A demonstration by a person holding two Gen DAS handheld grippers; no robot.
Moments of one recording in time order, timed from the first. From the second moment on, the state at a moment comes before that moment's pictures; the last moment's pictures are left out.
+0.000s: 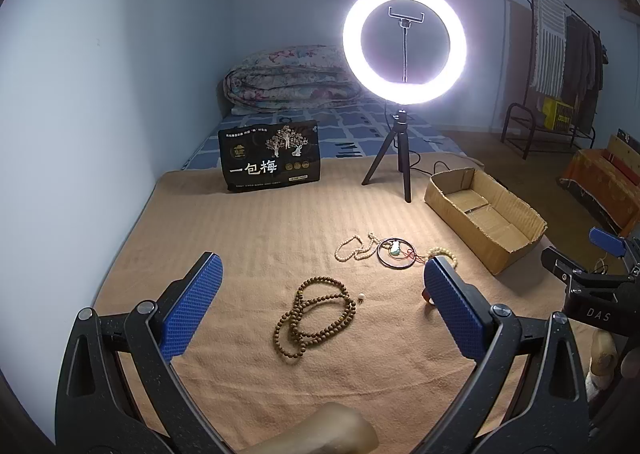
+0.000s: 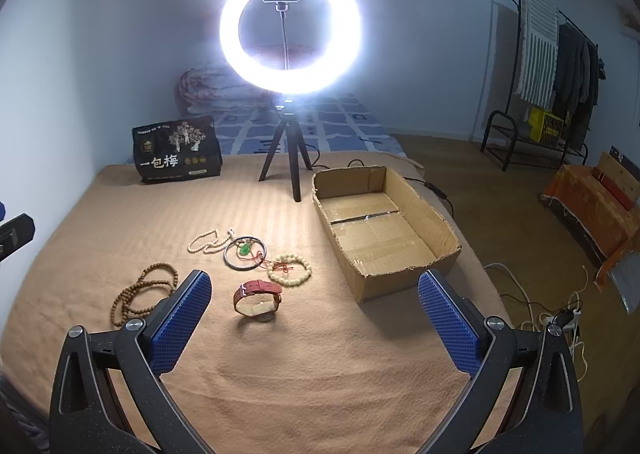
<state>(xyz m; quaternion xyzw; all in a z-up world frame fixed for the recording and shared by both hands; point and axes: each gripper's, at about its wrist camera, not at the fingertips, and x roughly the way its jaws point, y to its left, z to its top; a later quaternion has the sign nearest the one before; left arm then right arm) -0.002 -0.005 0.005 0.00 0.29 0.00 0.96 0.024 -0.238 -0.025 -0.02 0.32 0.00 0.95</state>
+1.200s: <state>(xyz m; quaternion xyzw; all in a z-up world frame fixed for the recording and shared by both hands) 0.000 -0.005 0.006 0.01 0.29 0.00 0.96 0.022 -0.239 -0.030 -0.01 0.32 0.01 0.95</state>
